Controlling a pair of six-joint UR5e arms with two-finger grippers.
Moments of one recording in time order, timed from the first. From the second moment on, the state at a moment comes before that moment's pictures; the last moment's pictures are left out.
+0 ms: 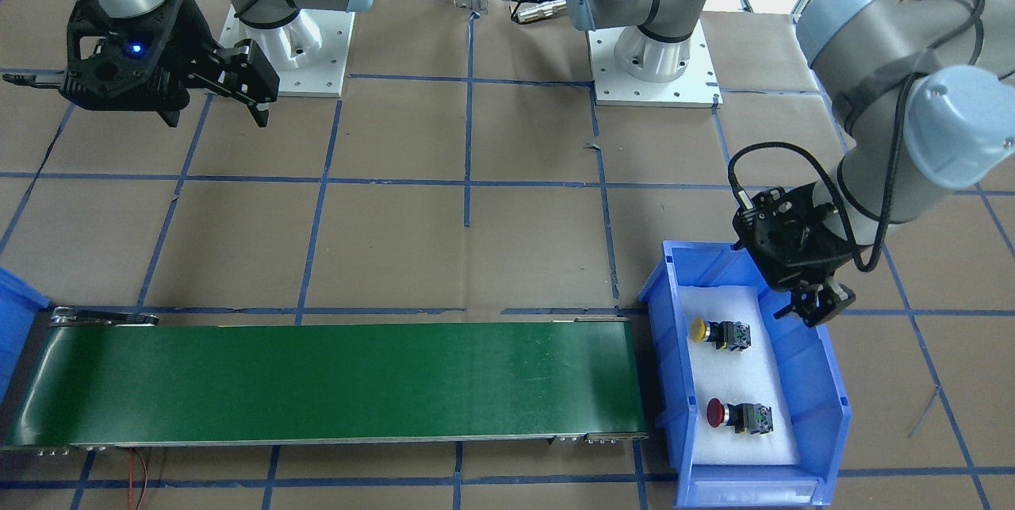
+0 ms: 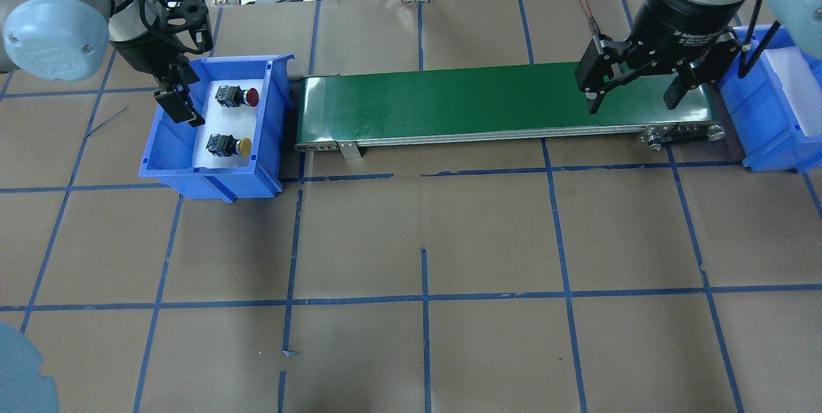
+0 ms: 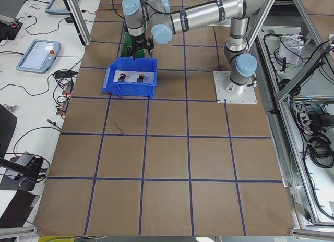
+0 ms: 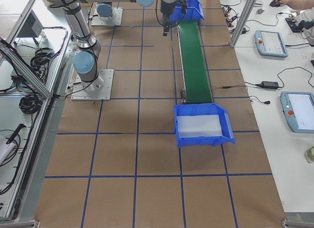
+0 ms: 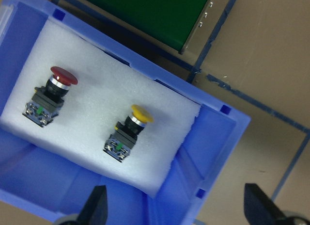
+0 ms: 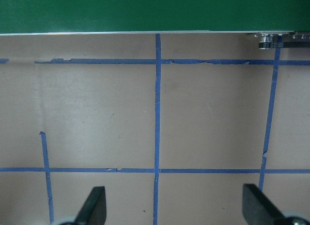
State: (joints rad) left arm -1.37 -1.89 -1.56 -1.29 1.56 1.57; right arm 1.54 -1.59 1.55 -1.47 -1.57 -0.05
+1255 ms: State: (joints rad) left arm -1.37 -2.08 -1.62 -1.16 1.67 1.87; right arm 1.54 -1.59 1.56 -1.47 -1.57 -0.05
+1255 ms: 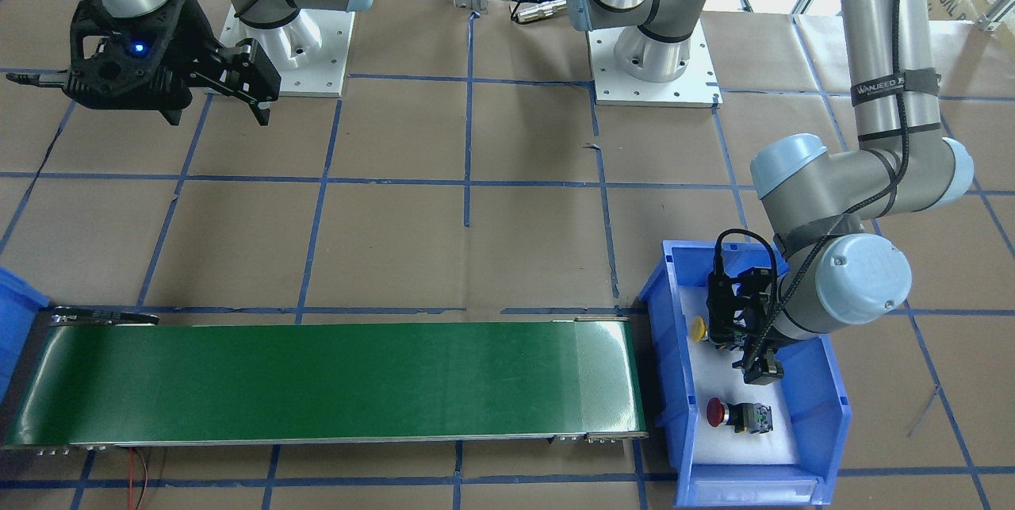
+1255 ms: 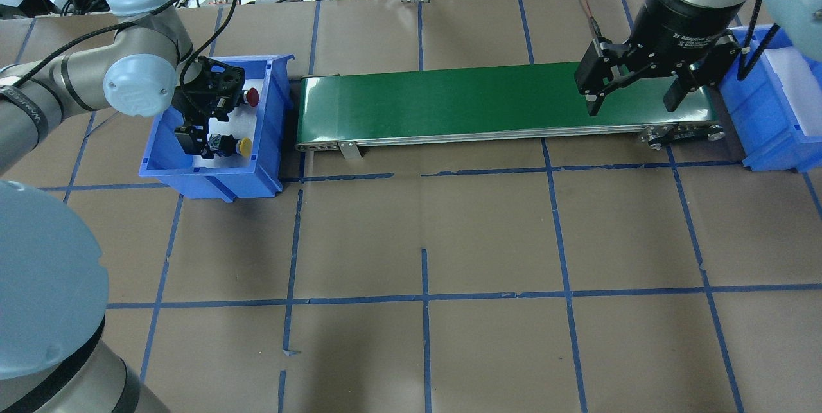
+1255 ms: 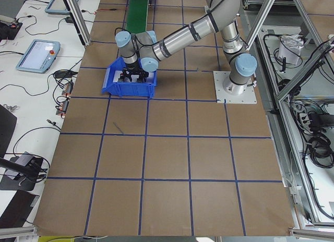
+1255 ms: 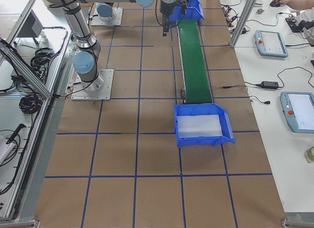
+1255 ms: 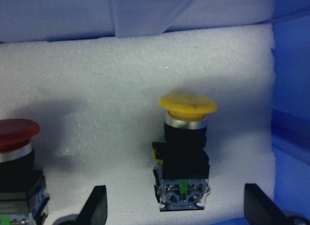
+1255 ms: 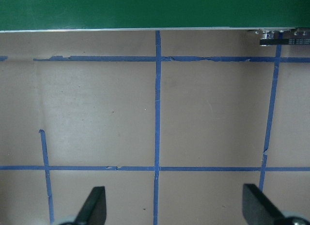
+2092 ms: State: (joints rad) left arm -1.37 -2.09 -1.61 -1.12 1.67 1.86; right arm 1.54 -1.60 1.57 -1.47 -1.57 -0.05
